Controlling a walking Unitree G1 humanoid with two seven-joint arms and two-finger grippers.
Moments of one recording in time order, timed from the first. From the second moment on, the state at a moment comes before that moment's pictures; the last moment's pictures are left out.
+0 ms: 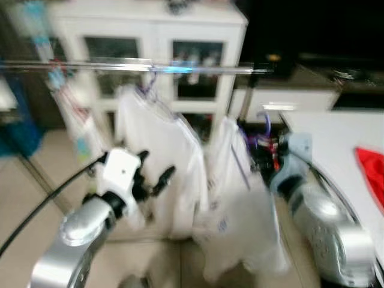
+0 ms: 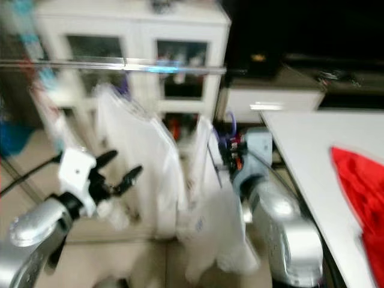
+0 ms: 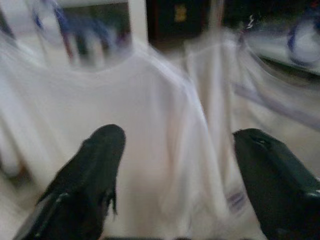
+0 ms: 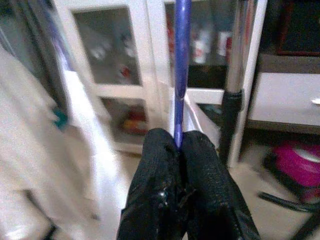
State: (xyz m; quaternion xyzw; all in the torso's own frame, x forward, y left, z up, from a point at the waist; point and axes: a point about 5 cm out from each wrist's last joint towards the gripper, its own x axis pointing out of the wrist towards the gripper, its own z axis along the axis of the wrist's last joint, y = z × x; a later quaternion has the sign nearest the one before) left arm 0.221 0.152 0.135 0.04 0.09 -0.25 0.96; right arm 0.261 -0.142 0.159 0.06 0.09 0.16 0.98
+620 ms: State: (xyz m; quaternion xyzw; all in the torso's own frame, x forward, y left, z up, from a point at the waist) left arm 0.225 0.149 0.141 0.05 0.08 -0.26 0.96; right arm 0.260 -0.143 0.153 0.05 0.11 0.17 0.98
